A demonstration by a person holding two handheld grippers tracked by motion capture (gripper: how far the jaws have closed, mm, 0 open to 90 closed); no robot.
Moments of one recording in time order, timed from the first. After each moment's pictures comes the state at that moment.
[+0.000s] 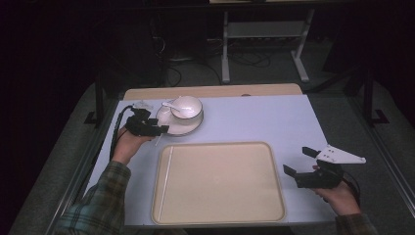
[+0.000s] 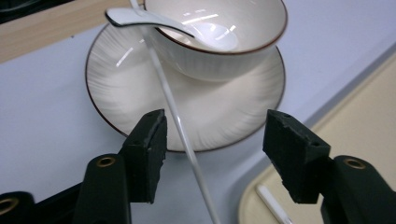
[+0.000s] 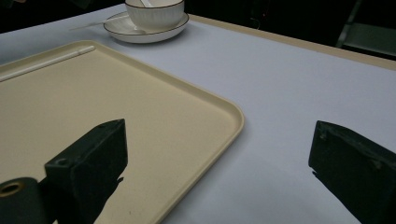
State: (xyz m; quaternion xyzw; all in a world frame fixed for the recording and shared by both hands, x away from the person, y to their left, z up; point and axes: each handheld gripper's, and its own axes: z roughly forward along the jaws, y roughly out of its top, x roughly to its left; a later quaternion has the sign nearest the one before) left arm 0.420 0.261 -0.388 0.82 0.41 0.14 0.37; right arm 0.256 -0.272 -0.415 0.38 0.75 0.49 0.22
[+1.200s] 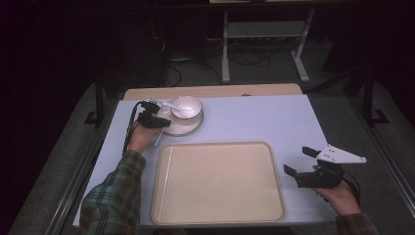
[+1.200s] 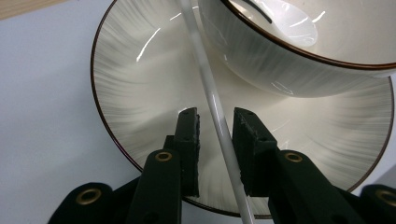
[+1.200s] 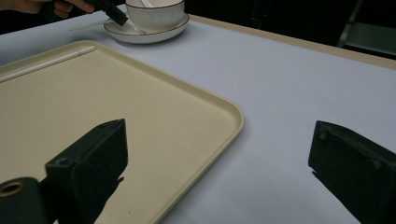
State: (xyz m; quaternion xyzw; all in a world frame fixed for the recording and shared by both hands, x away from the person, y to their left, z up) left arm 0.475 0.247 -0.426 0.81 0.47 0.13 0.31; right arm 0.257 -0.273 -0.416 0.38 0.75 0.49 0.21
